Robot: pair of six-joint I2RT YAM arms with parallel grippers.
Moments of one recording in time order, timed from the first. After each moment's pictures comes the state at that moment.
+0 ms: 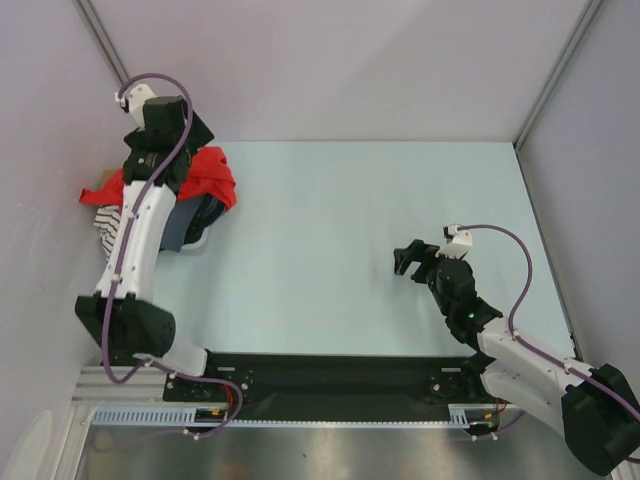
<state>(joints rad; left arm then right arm) -0.10 1.43 1.64 -0.61 -0.46 -0.55 0.55 0.88 0.28 0.34 0.34 0.52</state>
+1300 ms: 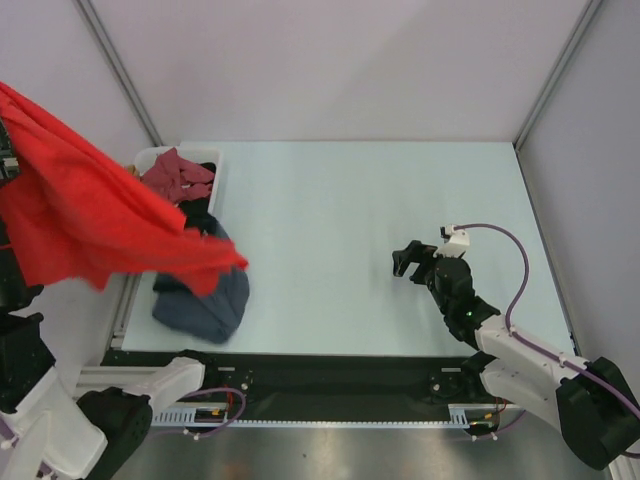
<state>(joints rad) -0.22 1.08 2.28 -0.51 -0.42 -0.47 0.53 0.92 0.28 0.35 0.31 0.52</state>
